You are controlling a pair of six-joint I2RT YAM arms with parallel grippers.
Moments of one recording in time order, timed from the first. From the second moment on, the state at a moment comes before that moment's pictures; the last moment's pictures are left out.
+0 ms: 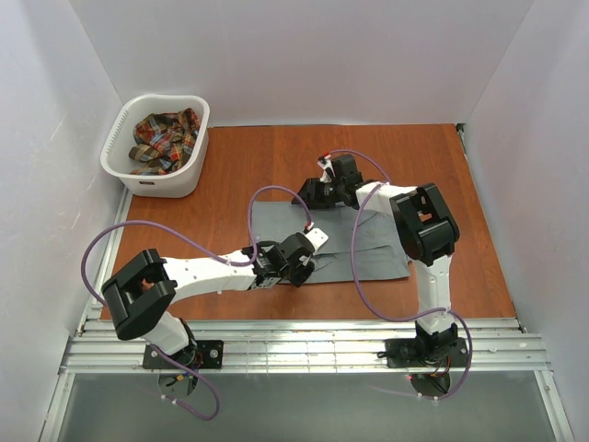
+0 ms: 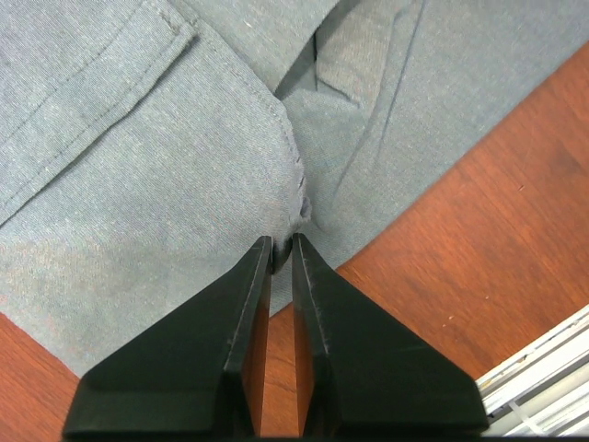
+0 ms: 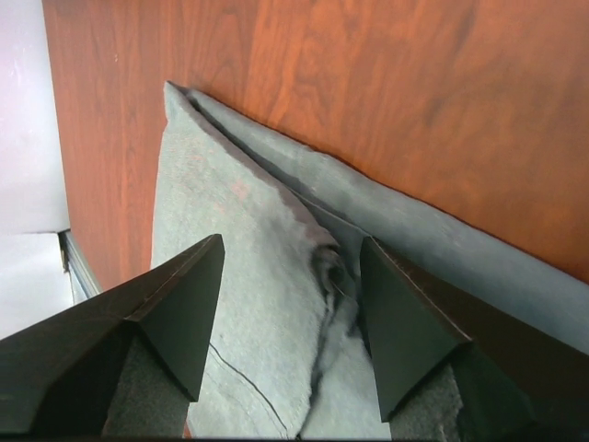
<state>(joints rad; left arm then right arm) -1.05 1.53 0.86 -0.25 -0.25 -0.15 0.46 2.12 1.35 0.04 -0.59 0.62</state>
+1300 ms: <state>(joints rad) -1.06 1.64 1.04 -0.28 -0.02 -0.18 0.34 1.94 1.17 -0.05 -0.50 0.46</state>
